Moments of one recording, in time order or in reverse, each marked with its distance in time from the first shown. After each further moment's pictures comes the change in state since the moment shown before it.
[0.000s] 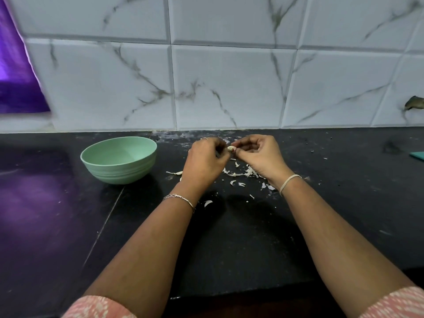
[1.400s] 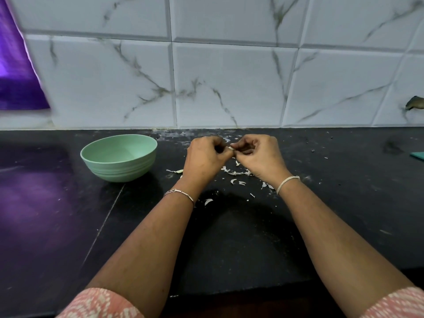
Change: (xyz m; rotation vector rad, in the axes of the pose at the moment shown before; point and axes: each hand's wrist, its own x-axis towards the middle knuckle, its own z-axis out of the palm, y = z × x) left_hand 0.002 0.003 -0.002 -0.083 -0.005 -0.079; right_hand -0.002 0.002 0.004 -0.255 0.031 -0.172
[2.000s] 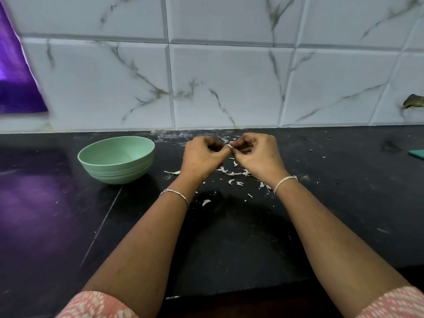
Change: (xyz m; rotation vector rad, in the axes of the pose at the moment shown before) left_hand -0.001 0.002 -0.002 -0.232 -0.041 -0.147; right_hand 0.000 0.002 0.000 0.018 0.052 -0.035
